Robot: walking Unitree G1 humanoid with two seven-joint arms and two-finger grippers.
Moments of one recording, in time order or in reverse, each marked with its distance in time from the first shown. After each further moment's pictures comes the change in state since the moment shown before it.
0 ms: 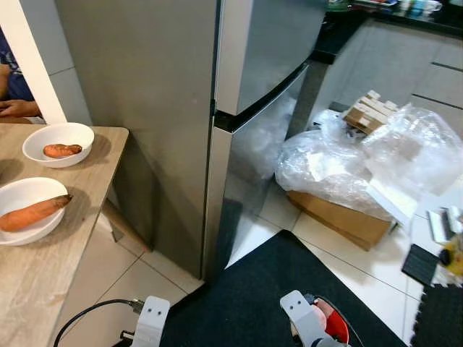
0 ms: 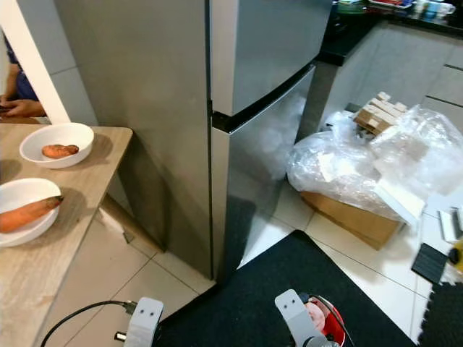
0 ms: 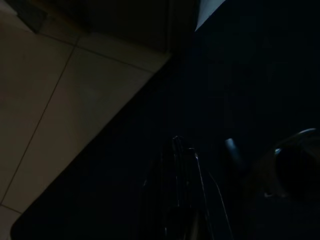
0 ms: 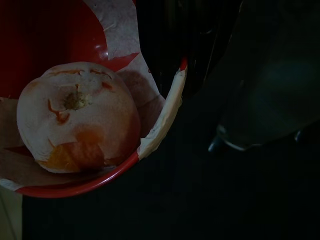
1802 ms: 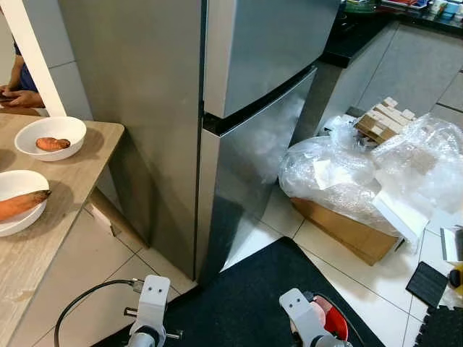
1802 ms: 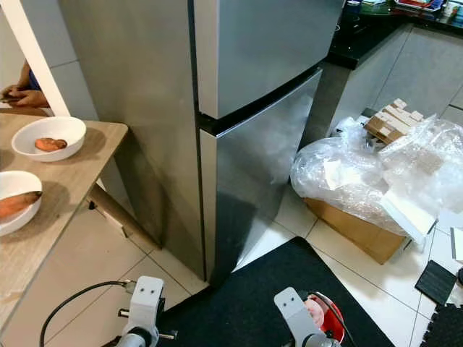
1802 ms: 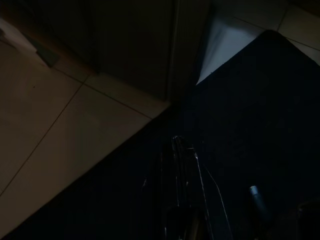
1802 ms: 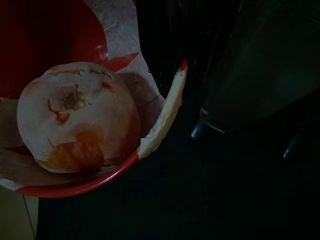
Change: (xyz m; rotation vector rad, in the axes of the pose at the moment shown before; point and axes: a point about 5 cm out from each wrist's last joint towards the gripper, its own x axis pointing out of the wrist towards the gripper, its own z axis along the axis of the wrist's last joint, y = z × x) left arm 0.010 0.006 0.037 -0.038 -0.151 0.072; right arm 0.001 -0.001 0.006 -0.018 -0.021 -0.001
